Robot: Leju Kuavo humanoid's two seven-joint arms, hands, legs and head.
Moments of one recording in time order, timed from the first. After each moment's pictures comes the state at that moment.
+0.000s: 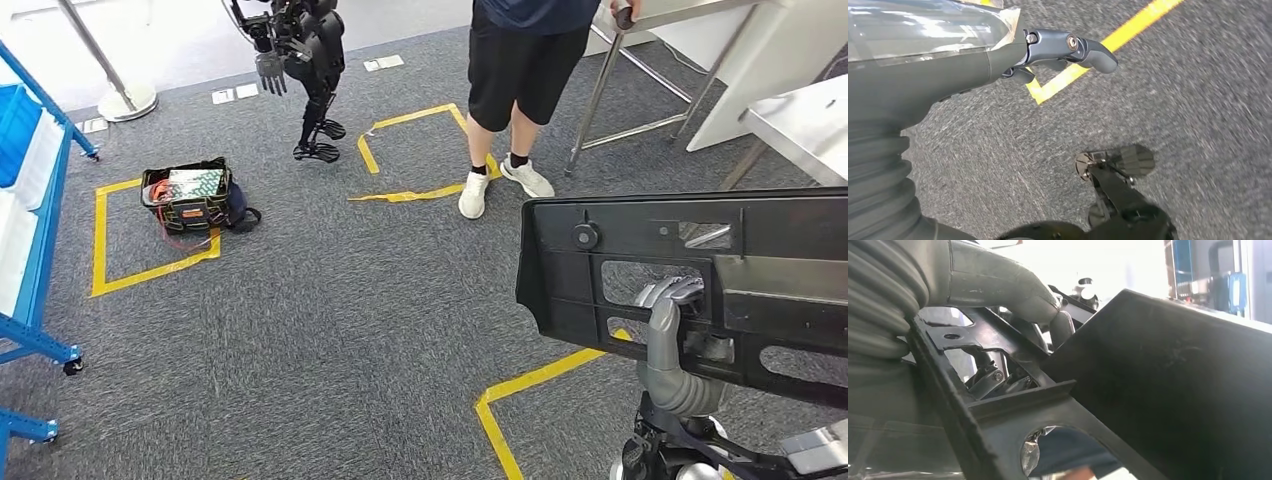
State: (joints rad) left arm -0.01 0.05 0.21 -0.19 -0.24 0.00 -0.30; right arm 0.13 -0.03 0.09 -2.01 -0.22 -0.07 -0.41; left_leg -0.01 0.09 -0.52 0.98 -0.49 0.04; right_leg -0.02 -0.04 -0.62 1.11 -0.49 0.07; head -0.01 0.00
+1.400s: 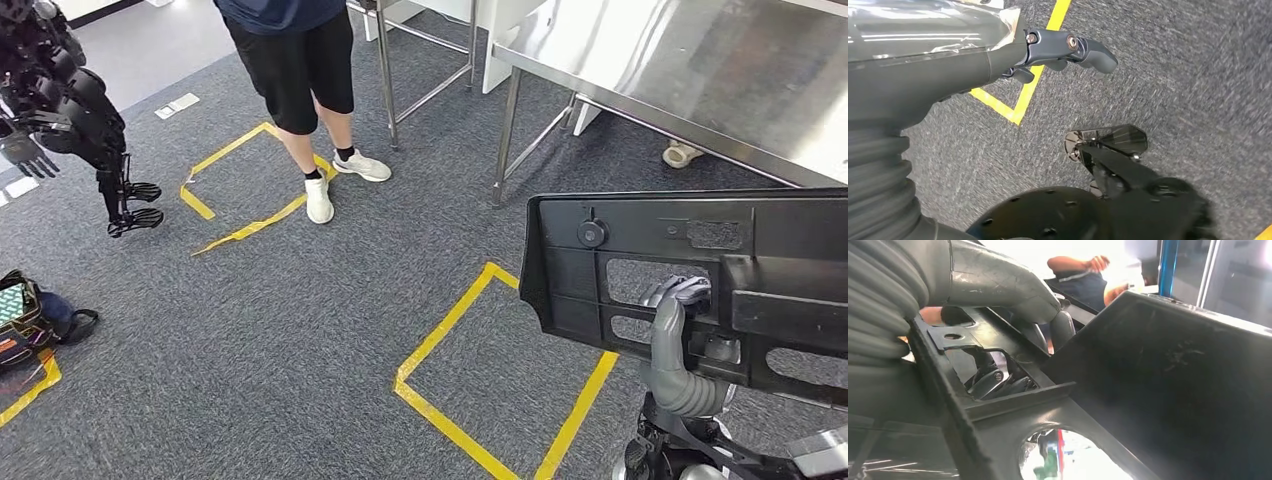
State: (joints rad) left arm -0.02 0.01 0.22 -0.19 -0.25 -0.01 -0.30; right arm 0.14 -0.02 0.09 -2.03 -0.22 -0.09 -0.41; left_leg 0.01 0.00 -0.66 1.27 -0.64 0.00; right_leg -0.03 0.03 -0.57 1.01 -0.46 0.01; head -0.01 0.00
